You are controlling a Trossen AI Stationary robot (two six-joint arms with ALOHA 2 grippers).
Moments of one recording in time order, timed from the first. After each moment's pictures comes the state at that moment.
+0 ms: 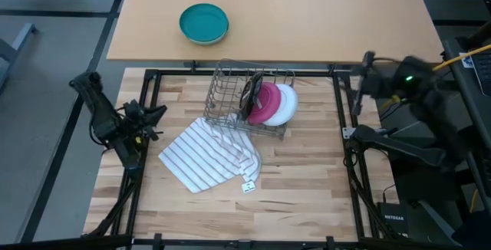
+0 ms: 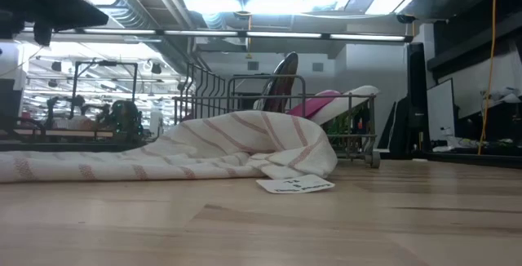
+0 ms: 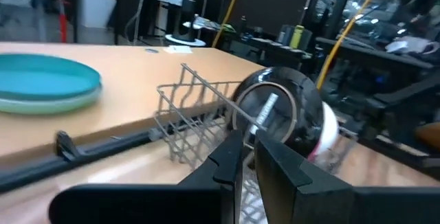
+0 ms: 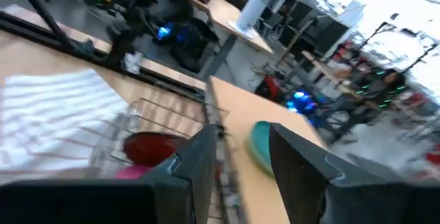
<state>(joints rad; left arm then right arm) -0.92 0.59 0.53 -1.54 -1.57 -1.86 -0.71 0.61 1.15 -0.66 -0.45 -0.62</state>
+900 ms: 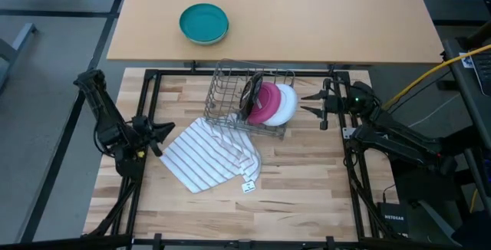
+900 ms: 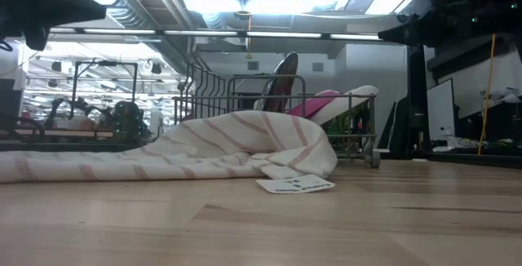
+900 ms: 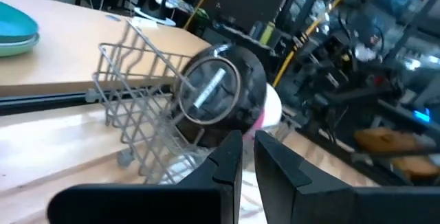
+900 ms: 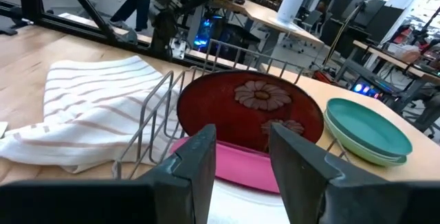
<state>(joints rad) -1.01 0.62 0.43 -0.81 -1.56 -1.45 -0.71 0.51 0.34 0.07 -0.60 -0.42</state>
